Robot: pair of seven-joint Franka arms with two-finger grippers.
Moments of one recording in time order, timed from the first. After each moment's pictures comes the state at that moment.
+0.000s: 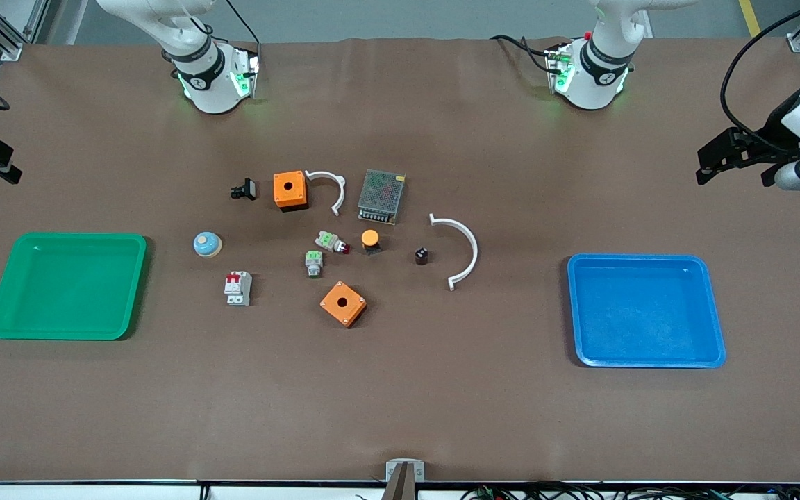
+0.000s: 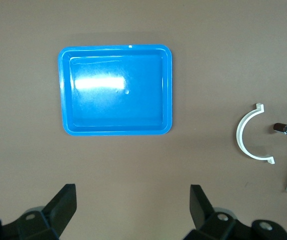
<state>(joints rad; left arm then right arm) 0.02 -0.01 -0.11 -1.55 -0.01 1.56 -0.05 0.02 0.00 -0.09 -1.45 -0.01 1.51 -0.03</state>
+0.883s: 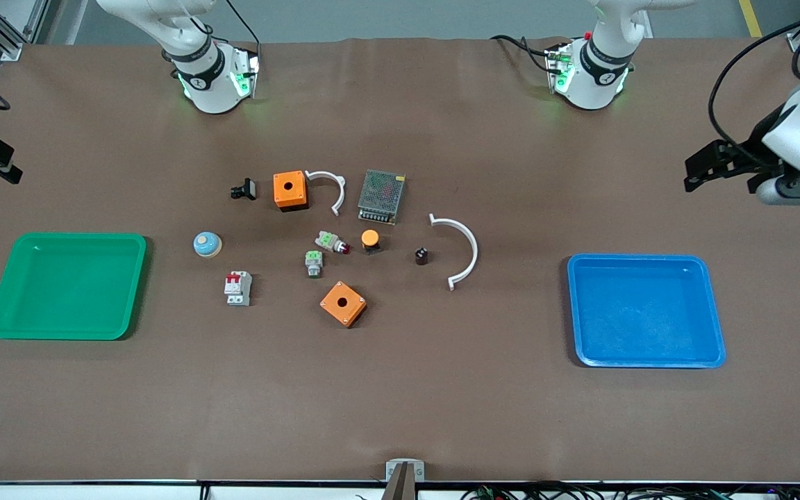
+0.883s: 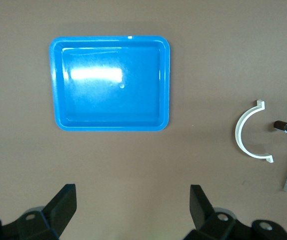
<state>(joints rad) -0.01 0.04 -0.13 -1.55 -0.01 1.55 -0.11 0.02 0.00 -0.09 -1.45 -0.01 1.51 -0.03</state>
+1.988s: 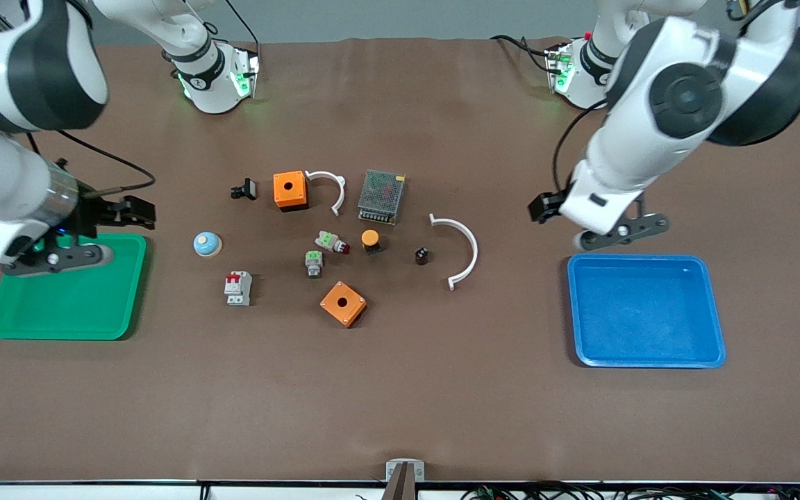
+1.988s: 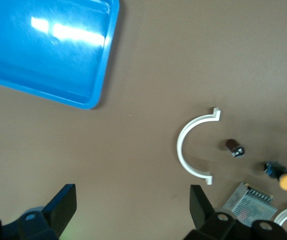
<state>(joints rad) -0.33 0.25 -0.15 -1.55 -0.01 1.69 -0.77 0.23 0.25 -0.08 -1.45 -0.01 1.51 -0.03</state>
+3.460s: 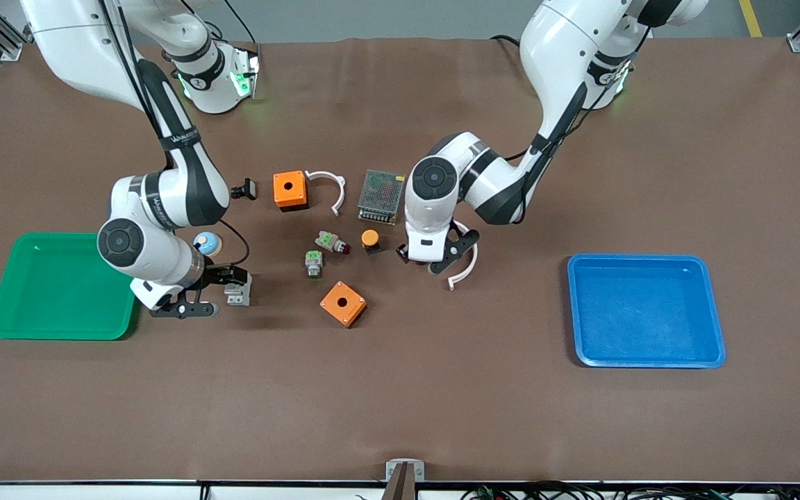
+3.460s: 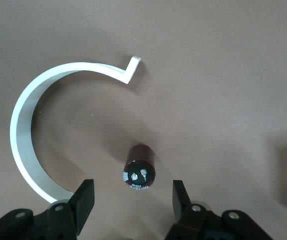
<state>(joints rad) -0.63 0.68 -0.15 -1.59 0.05 2.27 -1.49 0.27 0.45 -0.08 -1.90 0.11 2.25 0.12</state>
